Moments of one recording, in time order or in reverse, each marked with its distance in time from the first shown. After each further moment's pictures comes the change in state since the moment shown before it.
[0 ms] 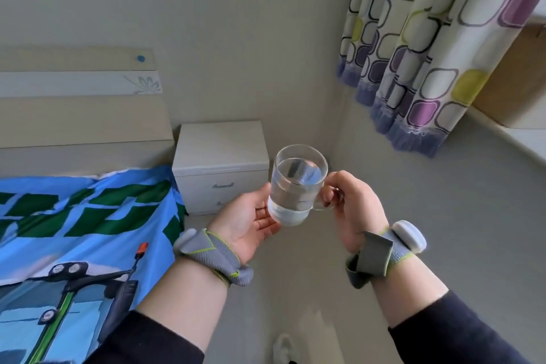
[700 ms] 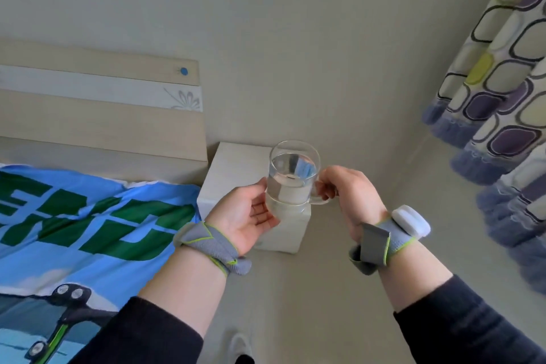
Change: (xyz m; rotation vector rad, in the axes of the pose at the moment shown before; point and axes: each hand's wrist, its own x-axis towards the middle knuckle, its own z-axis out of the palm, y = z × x) left_hand 0.268 0.180 -0.060 -0.217 0.178 0.042; right_hand 0.334 -0.005 0.127 -0.324 -0.311 -0.046
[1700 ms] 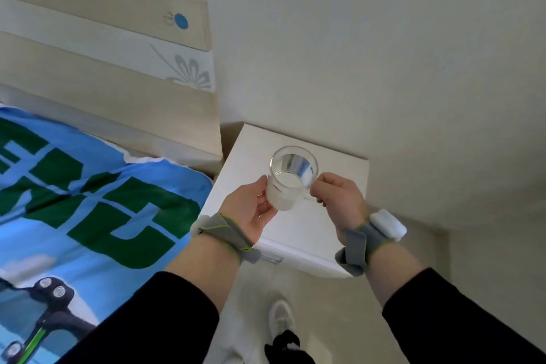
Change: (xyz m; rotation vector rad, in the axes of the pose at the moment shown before) left_hand 0.385 0.122 -0.065 -0.244 0.356 -0.132; right_hand 0.399 0.149 0.130 -0.058 -0.194 0.302
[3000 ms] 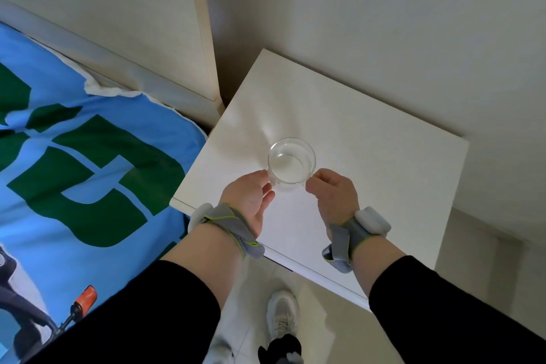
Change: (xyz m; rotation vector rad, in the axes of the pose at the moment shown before) left_hand 0.276 -0.056 -0.067 -0.079 0.345 -0.055; right_hand 0.212 0.230 0.108 -0.055 -0.098 0.136
